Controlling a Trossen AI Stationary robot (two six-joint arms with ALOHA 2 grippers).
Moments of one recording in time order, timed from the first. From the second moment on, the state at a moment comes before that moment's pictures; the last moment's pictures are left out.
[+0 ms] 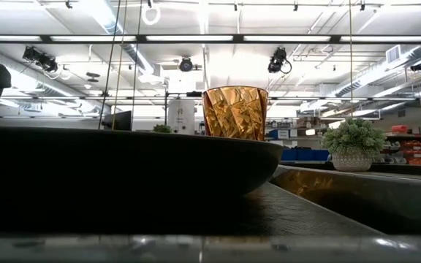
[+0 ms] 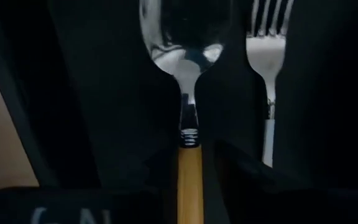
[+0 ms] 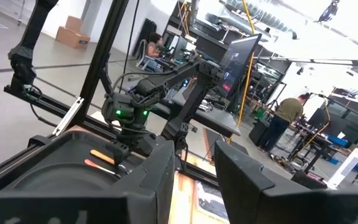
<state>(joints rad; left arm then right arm) -0.80 1.43 0.71 -0.73 -0.11 -2.22 0.54 0.69 0.71 0.05 0.45 -0.49</state>
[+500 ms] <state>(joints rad) -0.78 1.42 0.99 -0.94 -0.38 -1.76 0.53 0.56 0.71 -0.05 0.26 -0.40</state>
